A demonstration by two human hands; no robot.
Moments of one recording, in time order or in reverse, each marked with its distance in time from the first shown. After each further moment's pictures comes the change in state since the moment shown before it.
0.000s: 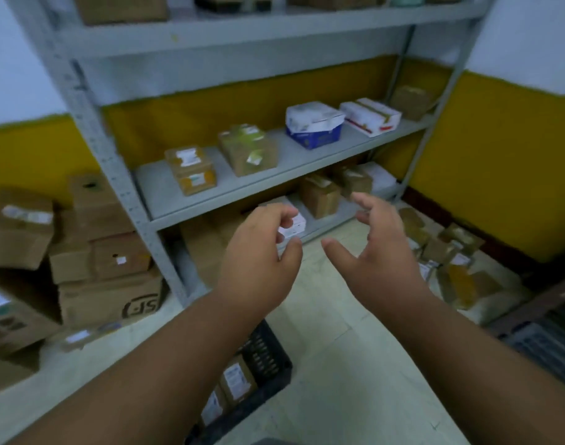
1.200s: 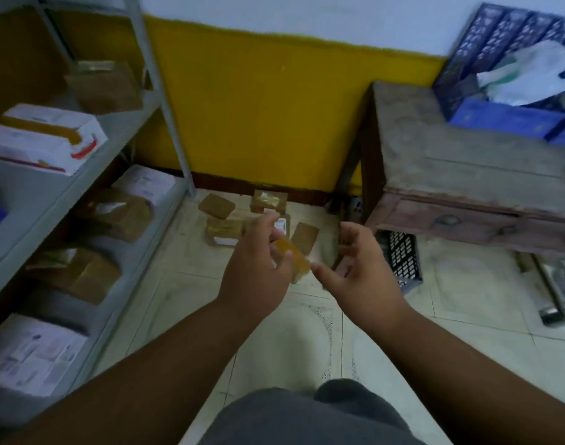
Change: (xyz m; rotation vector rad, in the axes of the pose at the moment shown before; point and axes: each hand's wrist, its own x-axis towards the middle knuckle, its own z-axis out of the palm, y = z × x) left_hand 0.340 0.211 0.569 -0.307 -0.704 0.319; right_hand 0.228 0.441 -0.275 -0.066 0.438 0.746
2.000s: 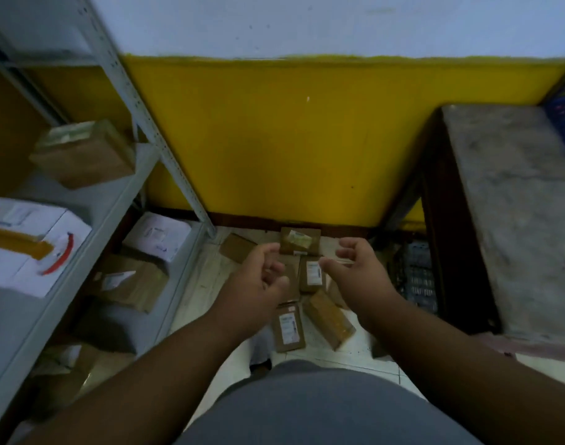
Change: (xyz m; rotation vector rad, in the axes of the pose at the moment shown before) left_hand 0.368 -0.105 0.008 -0.027 -0.273 -0.254; right_hand 0.409 0.002 0.085 0.387 -0.132 0.401
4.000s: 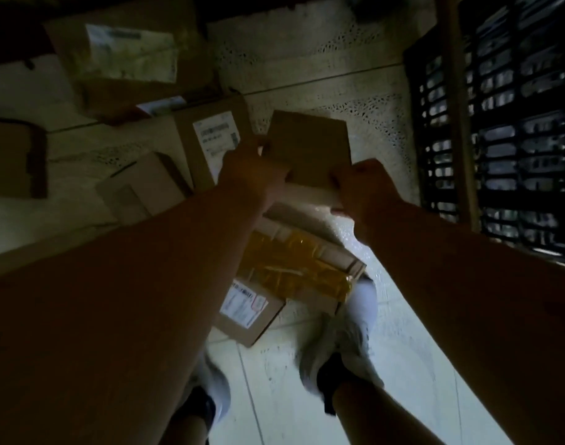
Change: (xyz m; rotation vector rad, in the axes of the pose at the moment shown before) left_hand 0.487 -0.435 0.486 0.158 -0.447 -0.501; right_hand 0.531 0.574 0.060 0.024 0.365 0.766
